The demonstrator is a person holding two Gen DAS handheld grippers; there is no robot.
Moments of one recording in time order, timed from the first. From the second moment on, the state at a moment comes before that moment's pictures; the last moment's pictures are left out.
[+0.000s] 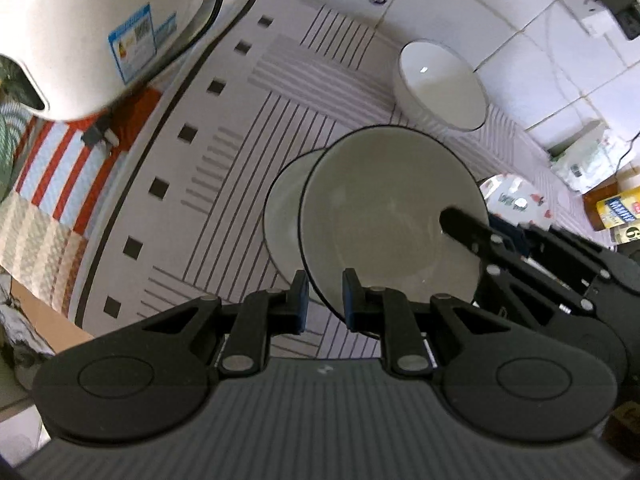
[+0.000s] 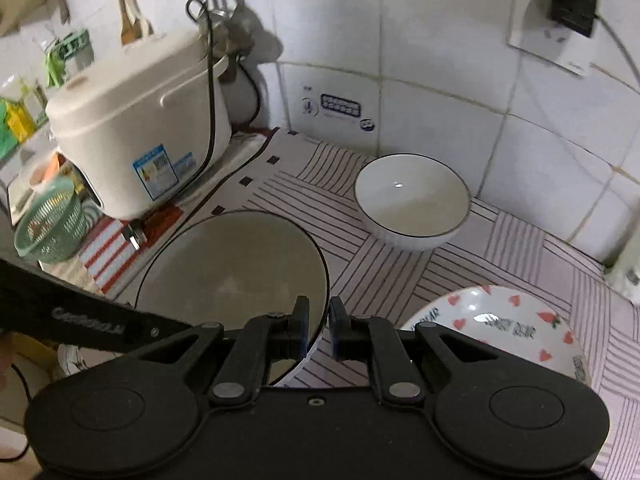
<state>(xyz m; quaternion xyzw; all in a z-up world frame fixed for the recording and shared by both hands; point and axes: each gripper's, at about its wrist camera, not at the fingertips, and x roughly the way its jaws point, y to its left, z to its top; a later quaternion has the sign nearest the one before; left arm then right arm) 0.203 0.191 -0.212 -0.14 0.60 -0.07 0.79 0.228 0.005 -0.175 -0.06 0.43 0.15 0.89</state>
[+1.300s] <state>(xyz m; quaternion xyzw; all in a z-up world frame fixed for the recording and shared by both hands) 0.229 0.192 -0.217 -0.08 0.64 -0.08 0.76 0.246 -0.001 -0.185 -0.05 0.39 0.18 0.90</state>
